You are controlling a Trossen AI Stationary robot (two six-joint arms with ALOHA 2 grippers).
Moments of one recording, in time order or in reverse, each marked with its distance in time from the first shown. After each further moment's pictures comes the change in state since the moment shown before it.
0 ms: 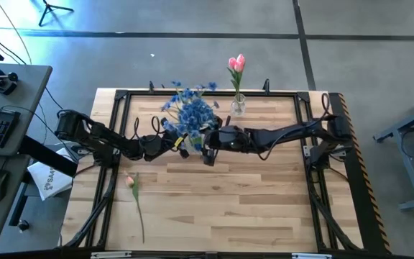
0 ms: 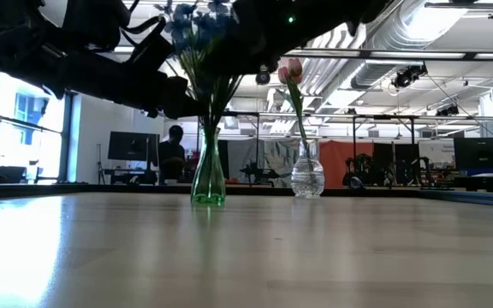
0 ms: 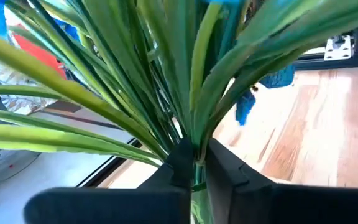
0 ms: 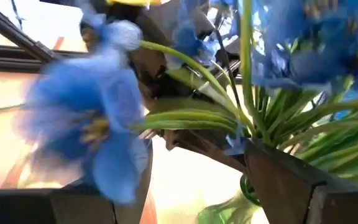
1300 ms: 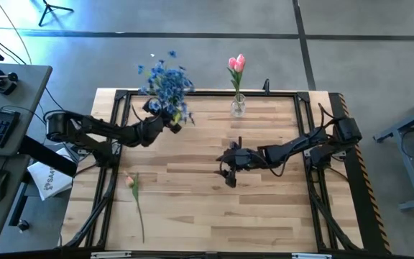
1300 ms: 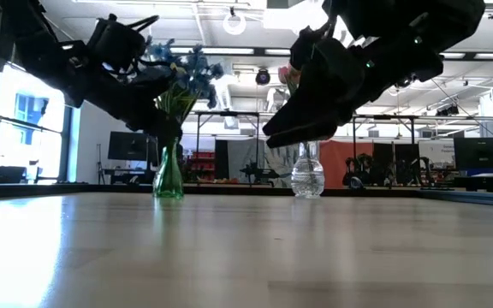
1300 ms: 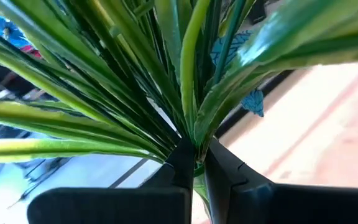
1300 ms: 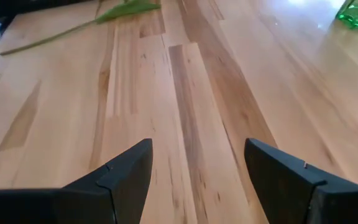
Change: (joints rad) left arm 0.293 -0.112 0.001 -0.360 -0.190 0.036; right arm 0.122 -0.083 -0.414 0.118 -0.103 0.367
